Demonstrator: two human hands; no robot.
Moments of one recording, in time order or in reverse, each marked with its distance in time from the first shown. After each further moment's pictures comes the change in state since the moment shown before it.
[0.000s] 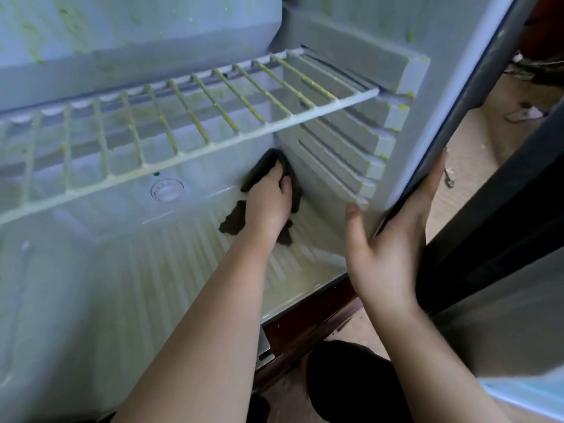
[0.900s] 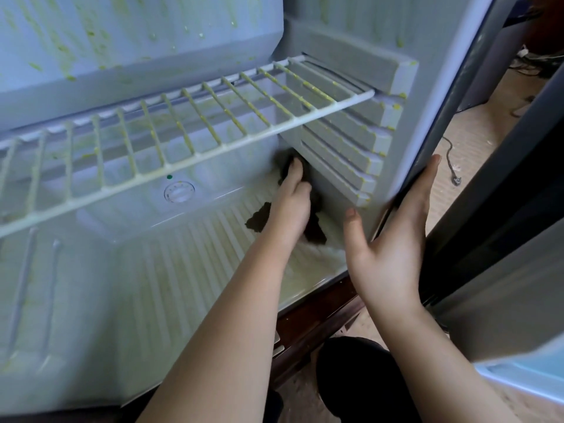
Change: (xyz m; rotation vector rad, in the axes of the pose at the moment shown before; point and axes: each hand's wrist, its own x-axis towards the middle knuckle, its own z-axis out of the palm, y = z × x) left_hand -0.034 0.032 -0.012 -0.548 -0.230 -0.112; right_hand -0.010 -0.007 -0.006 0.015 -0.054 0.017
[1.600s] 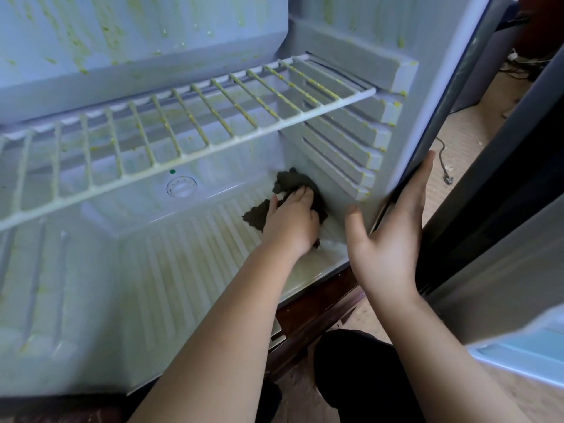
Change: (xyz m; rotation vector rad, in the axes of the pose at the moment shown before) left_hand -0.021 -0.013 -0.006 0.892 -0.155 0.074; right_hand 0.000 -0.003 0.000 -0.012 0.002 0.030
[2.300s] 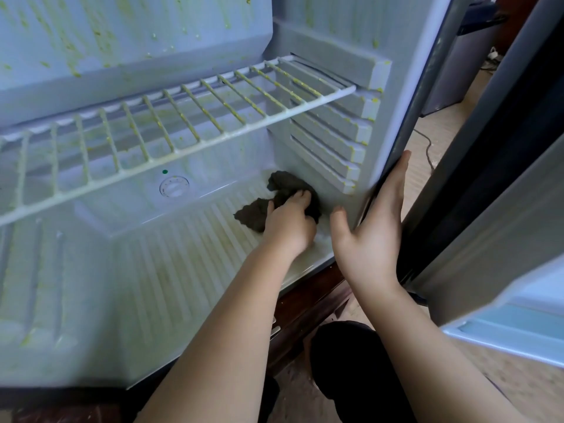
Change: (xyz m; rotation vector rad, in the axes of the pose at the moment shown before) left_hand -0.015 0.015 -0.002 -0.255 -0.031 -0.053; right_hand -0.009 -0.003 0.000 -0.028 0.001 0.030
